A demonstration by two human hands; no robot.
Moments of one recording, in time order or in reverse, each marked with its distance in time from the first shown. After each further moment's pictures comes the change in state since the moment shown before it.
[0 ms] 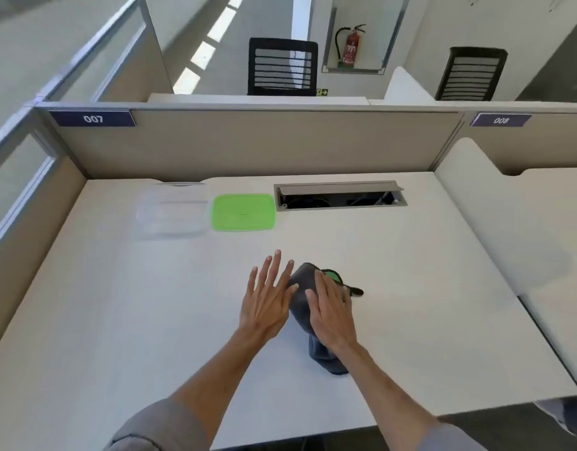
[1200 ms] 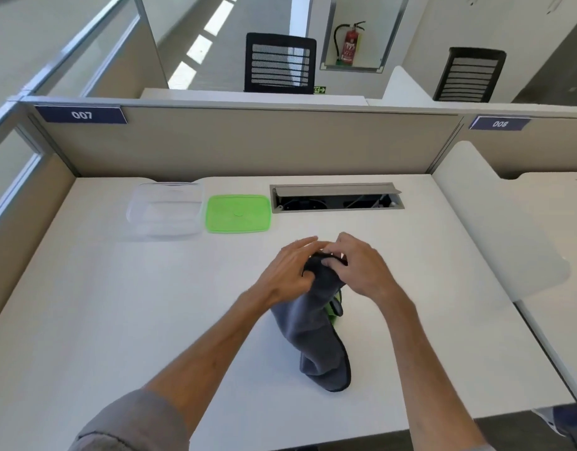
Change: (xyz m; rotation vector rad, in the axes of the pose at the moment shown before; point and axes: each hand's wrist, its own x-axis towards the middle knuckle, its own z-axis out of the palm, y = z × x) left_hand 0.080 0.041 -0.089 -0.613 -0.155 0.226; right_hand 0.058 -0.025 -0.154 -0.004 -0.010 -0.229
